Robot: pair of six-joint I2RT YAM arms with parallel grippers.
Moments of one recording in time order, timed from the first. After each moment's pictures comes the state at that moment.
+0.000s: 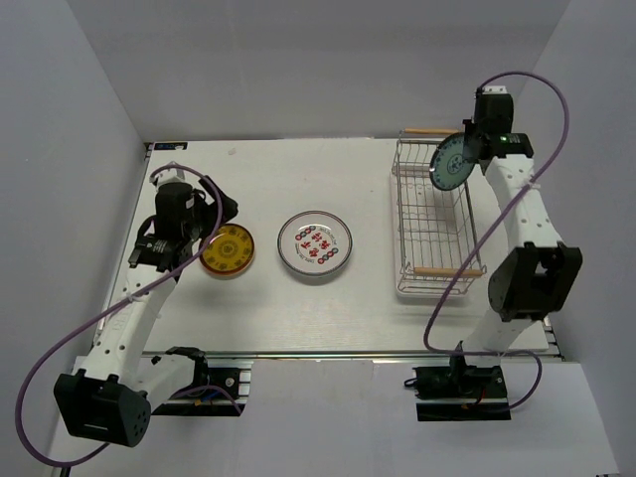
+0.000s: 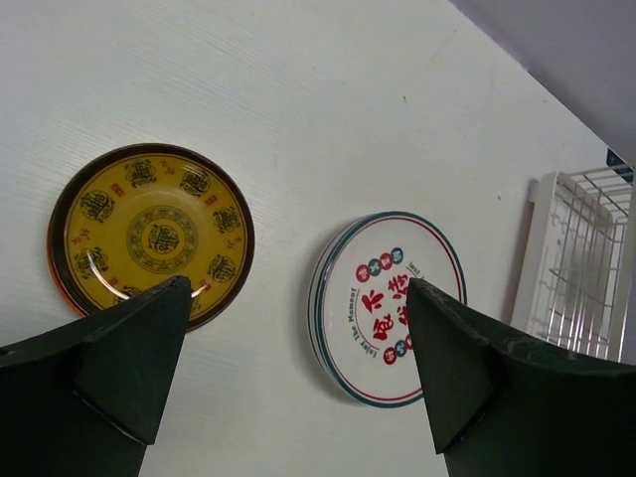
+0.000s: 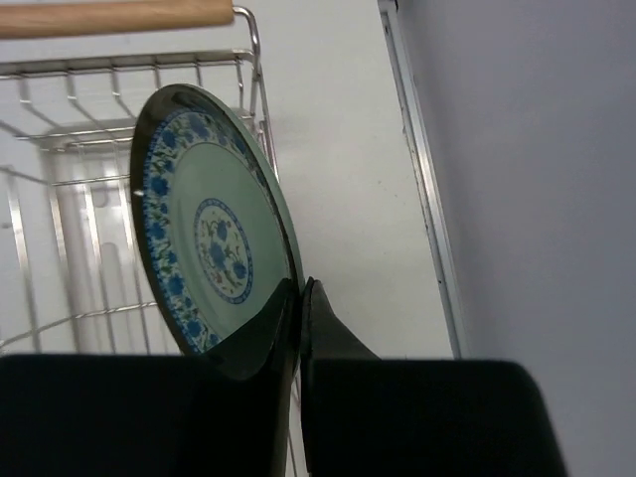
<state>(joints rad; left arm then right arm) -0.17 1.03 0.97 -0.45 -0.12 -0.66 0.04 1.77 1.76 -0.69 0.30 -0.02</state>
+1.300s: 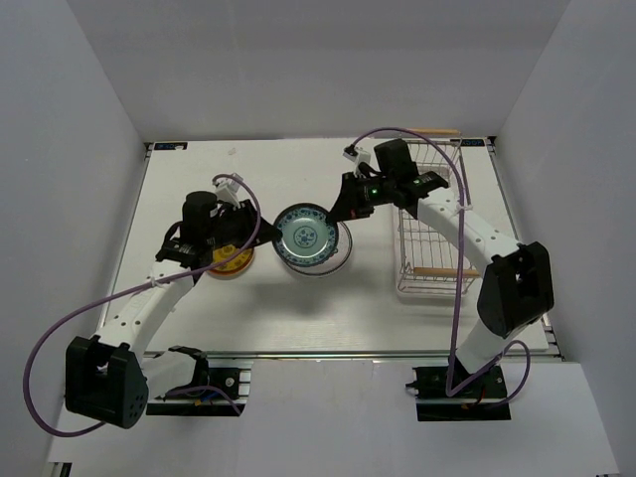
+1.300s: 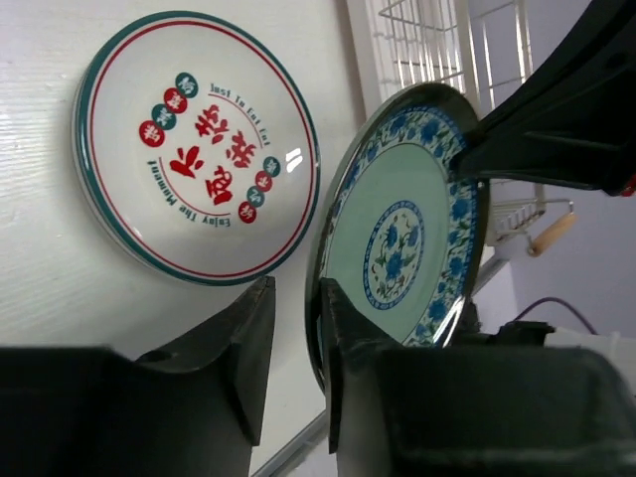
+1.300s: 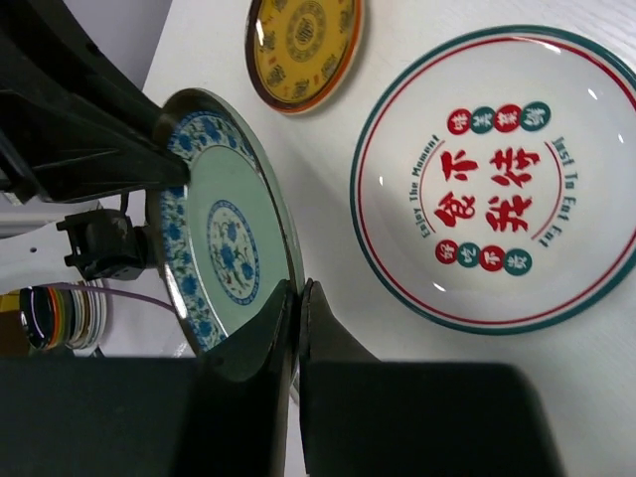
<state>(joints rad) -0.26 1.14 0.80 -0.15 0.52 -0.61 0.51 1.66 1.41 -0.48 -0.71 0.34</state>
